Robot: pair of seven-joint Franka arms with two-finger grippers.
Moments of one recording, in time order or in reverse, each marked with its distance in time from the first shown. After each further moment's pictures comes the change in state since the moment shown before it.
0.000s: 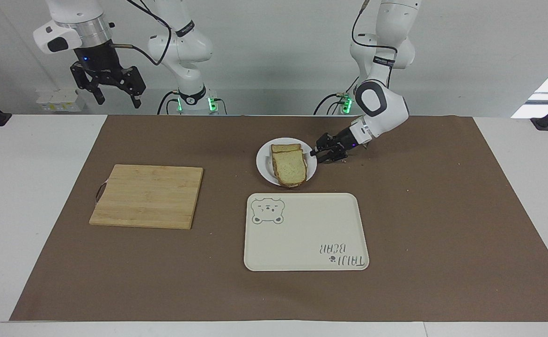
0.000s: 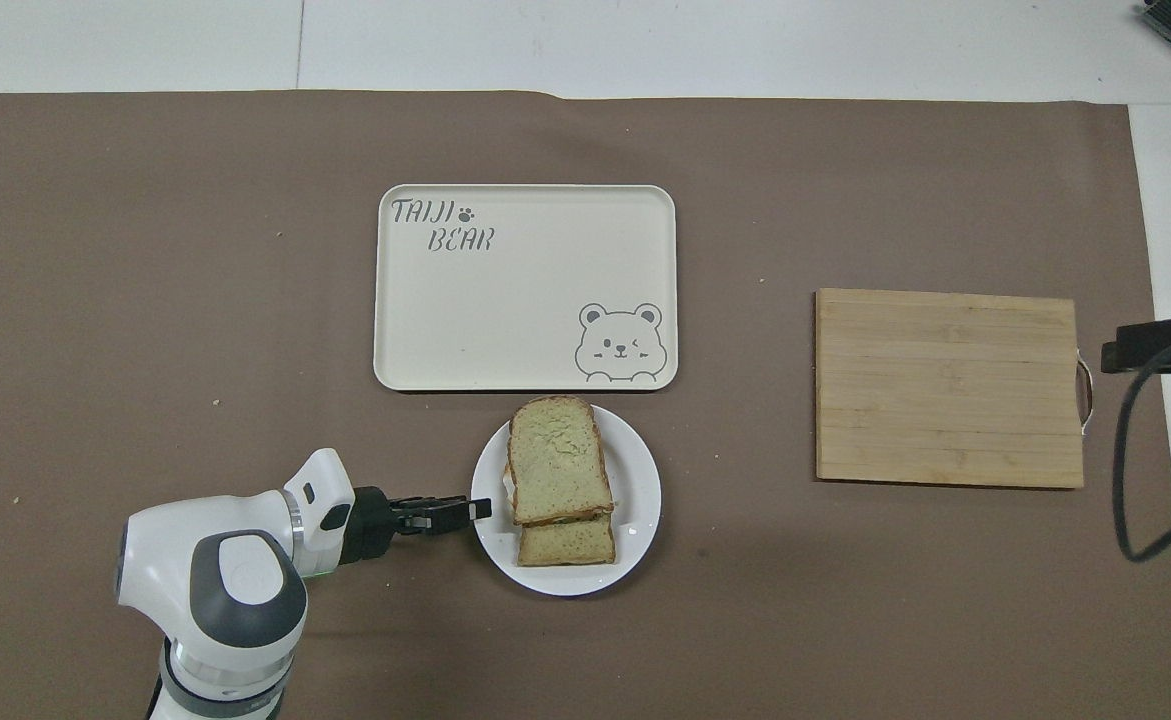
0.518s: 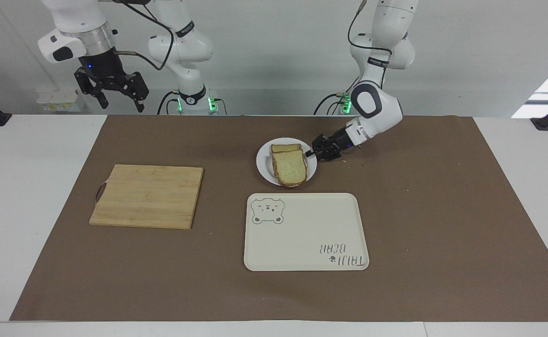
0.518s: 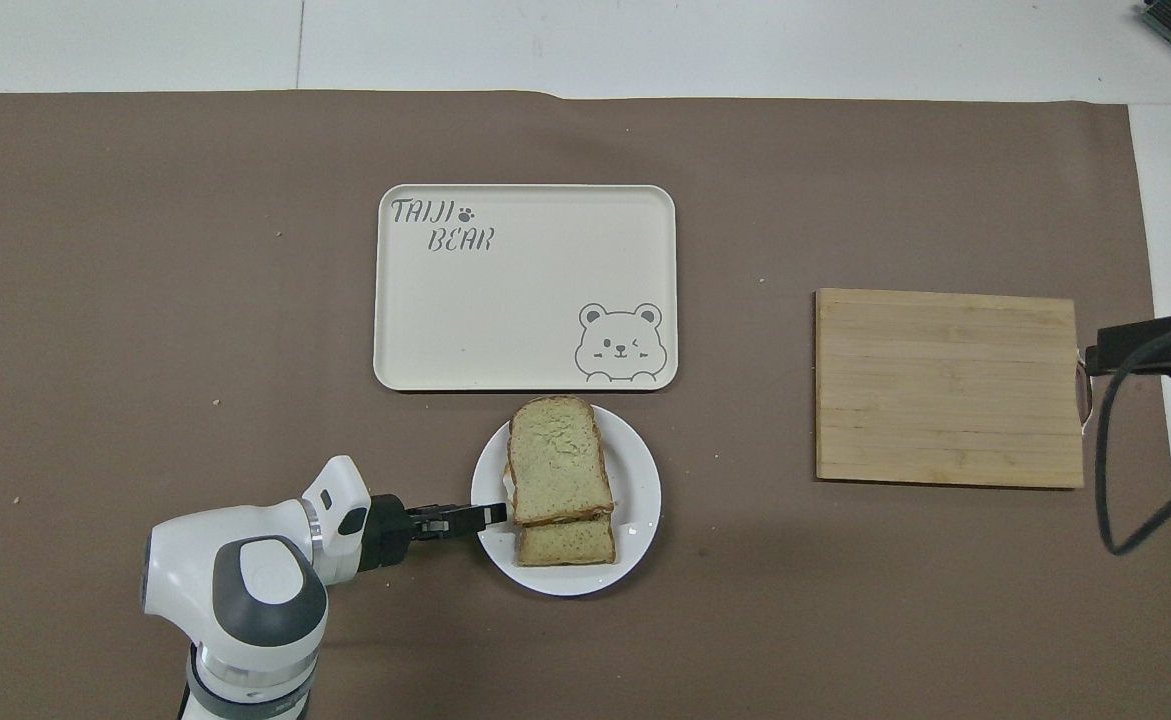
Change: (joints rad) left arm -0.051 0.032 0.000 -0.001 -0.116 0.012 0.003; right arm 0.001 0.010 0.003 -0.002 0.001 -0.013 -0.005
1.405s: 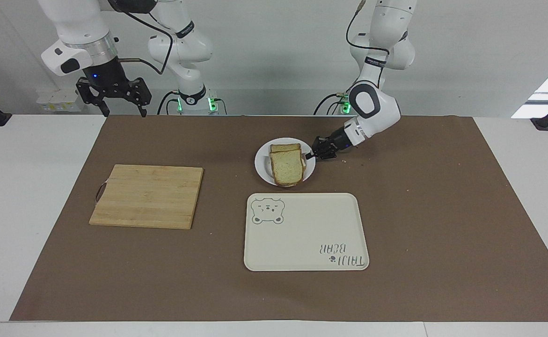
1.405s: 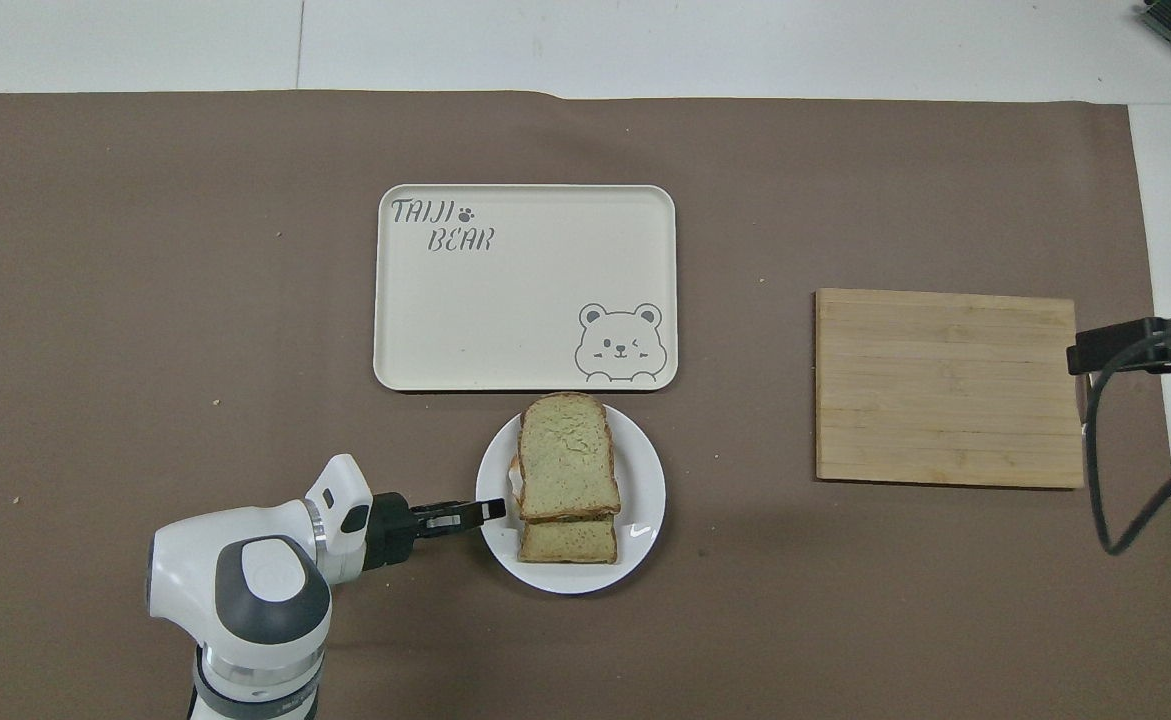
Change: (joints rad) left arm -0.004 0.001 0.008 0.014 -0.049 -0.007 -0.001; right arm 0.002 0.036 0.004 0.010 0.000 0.007 -0.120
